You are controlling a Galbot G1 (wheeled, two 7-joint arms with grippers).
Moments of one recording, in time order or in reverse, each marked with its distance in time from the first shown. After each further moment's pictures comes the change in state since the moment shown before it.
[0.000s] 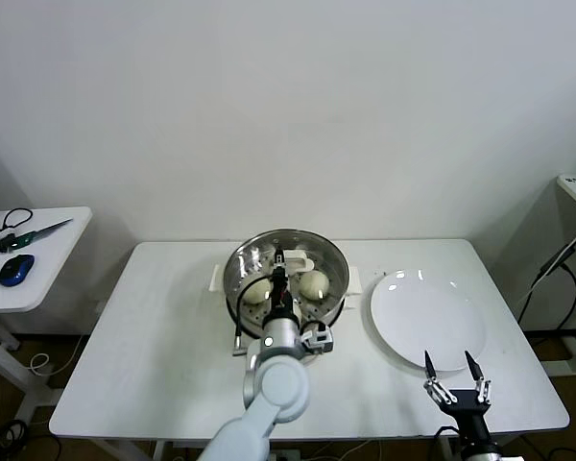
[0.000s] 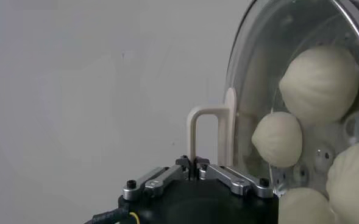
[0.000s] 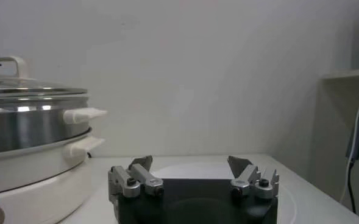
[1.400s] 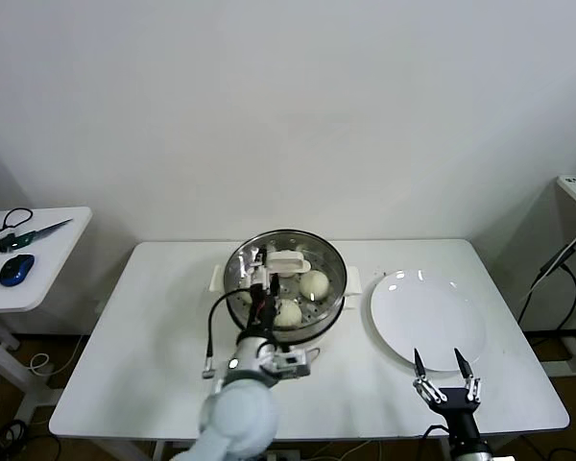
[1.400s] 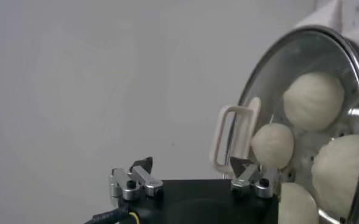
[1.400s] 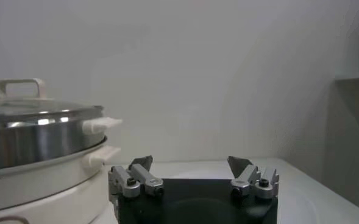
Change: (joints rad) left arm 0.142 0.146 -0.051 -0.267 -0.330 -0.065 -0.073; right arm -0.005 0.018 -0.030 0.047 -0.013 -0.013 0.007
